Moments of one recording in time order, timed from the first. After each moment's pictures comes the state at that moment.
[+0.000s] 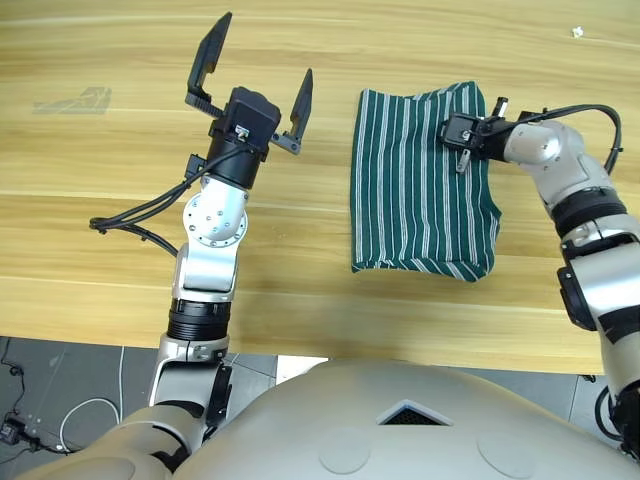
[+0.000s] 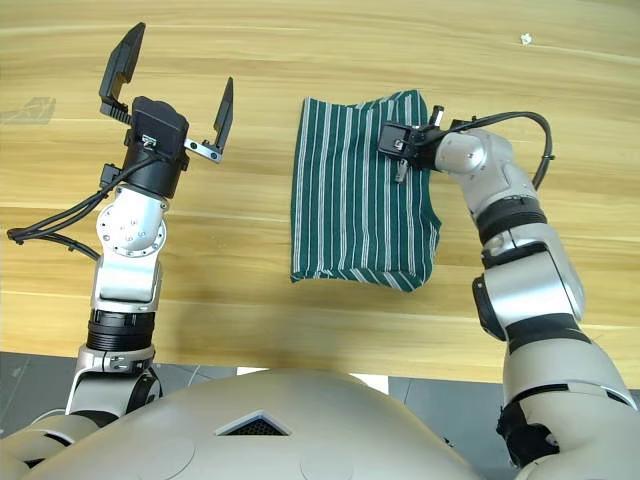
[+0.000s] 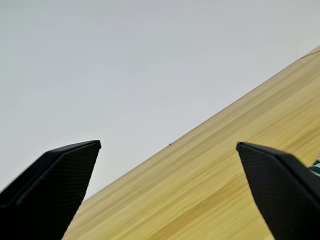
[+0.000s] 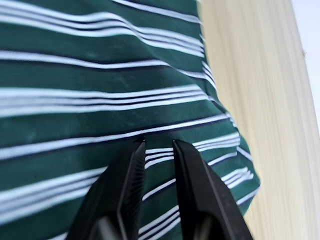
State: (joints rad) left arm -0.09 0.26 -0.10 -0.12 0.24 -0.20 -0.13; right arm -0.65 -0.53 0.45 0.92 -0.36 -0.37 0.64
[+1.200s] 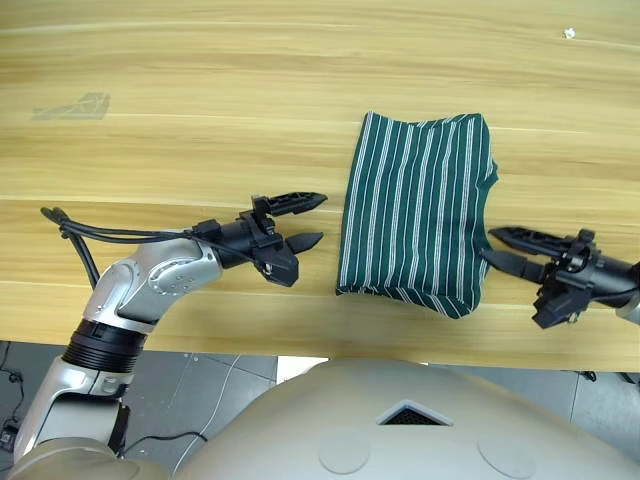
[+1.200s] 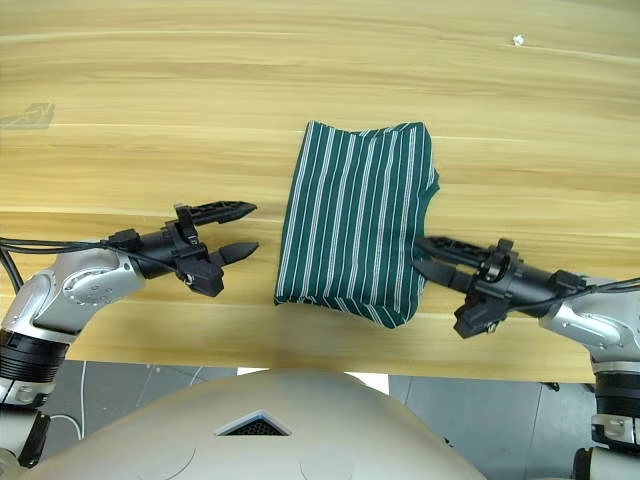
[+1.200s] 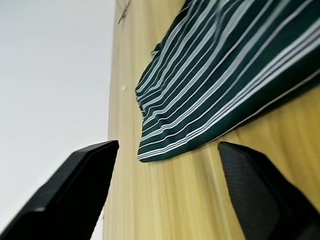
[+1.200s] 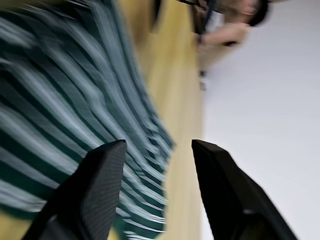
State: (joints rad) left arm 0.06 0.83 -0.28 -0.15 0.49 -0.73 -0.50; right arm 0.29 -0.89 -0.13 0.14 -0.52 -1.33 0.46
